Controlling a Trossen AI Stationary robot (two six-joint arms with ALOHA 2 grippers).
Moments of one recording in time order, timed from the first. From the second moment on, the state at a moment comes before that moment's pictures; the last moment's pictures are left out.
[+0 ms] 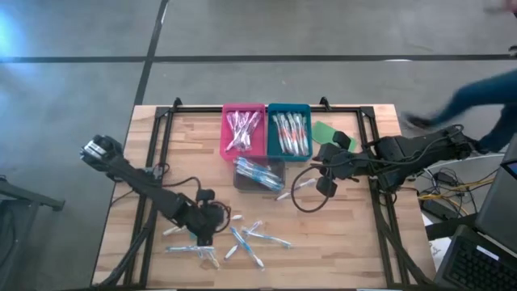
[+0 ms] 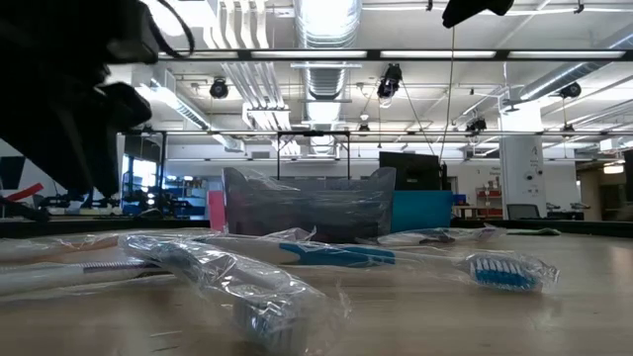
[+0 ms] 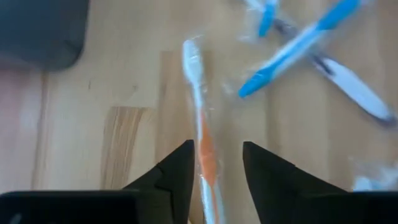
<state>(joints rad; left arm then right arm) -0.59 1.45 0.84 -0.52 -0.29 -0.56 0.27 1.21 1.30 -1.01 0.49 0.49</state>
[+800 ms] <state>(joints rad) -0.51 1.58 0.83 -0.50 -0.22 -0.64 0.27 1.21 1.30 -1.01 0.49 0.49</state>
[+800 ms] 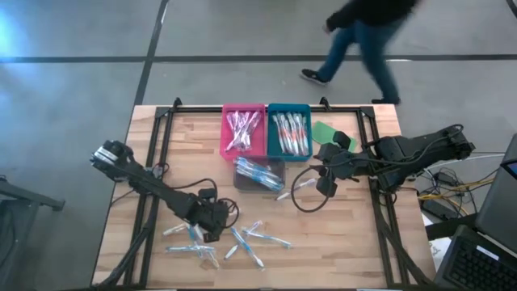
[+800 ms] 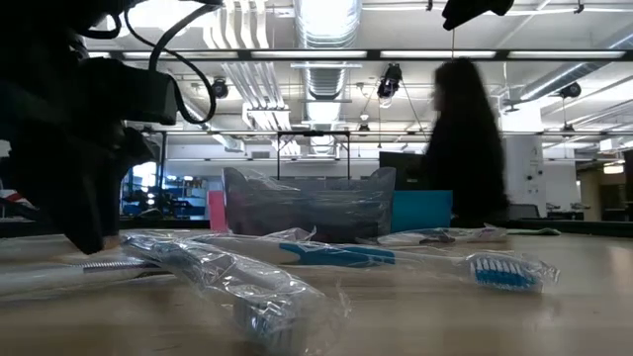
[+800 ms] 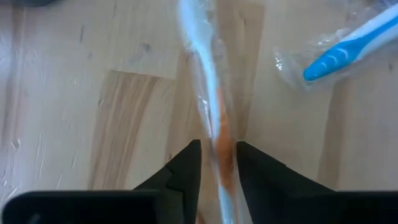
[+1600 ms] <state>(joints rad) -0.48 1.53 0.94 -0.39 -0.48 -0.29 0.27 1.21 1.30 -1.01 0.49 0.49</state>
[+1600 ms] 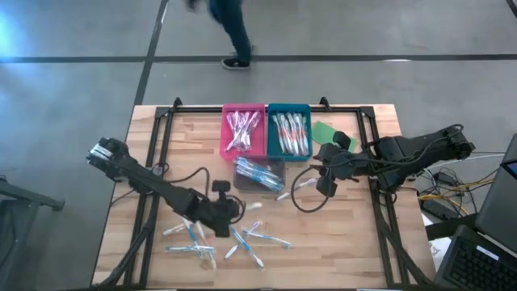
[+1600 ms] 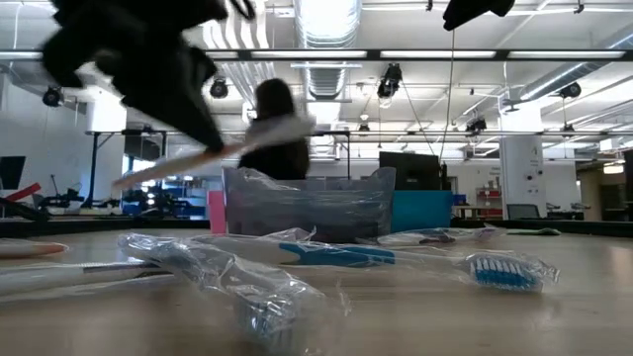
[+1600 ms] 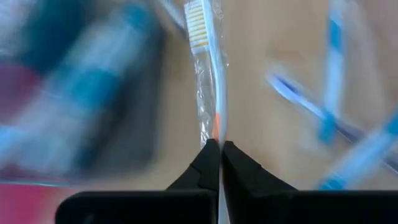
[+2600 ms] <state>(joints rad) -0.16 1.33 0.49 1.19 0.05 0.25 0.33 1.21 0.59 0.48 0.44 0.00</state>
